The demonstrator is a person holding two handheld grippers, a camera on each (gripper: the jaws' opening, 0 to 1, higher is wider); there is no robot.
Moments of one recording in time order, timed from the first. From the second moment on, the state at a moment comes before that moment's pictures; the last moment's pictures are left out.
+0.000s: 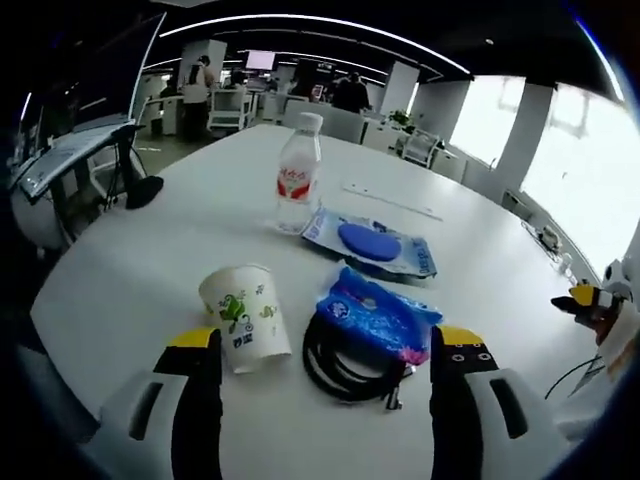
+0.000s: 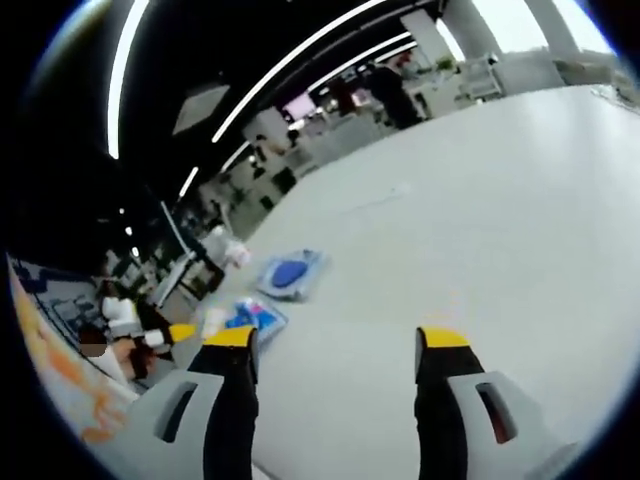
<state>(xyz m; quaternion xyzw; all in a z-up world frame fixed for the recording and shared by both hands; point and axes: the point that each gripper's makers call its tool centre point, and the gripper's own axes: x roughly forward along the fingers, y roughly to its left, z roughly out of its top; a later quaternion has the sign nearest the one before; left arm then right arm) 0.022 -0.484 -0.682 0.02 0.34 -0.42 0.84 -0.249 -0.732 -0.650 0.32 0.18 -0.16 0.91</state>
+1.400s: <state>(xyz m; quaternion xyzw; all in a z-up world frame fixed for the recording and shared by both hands) 0.042 -0.550 -0.715 0.13 0.37 -0.50 0.77 -0.200 -0.653 -0.673 0.43 0.25 -0.03 0.87</state>
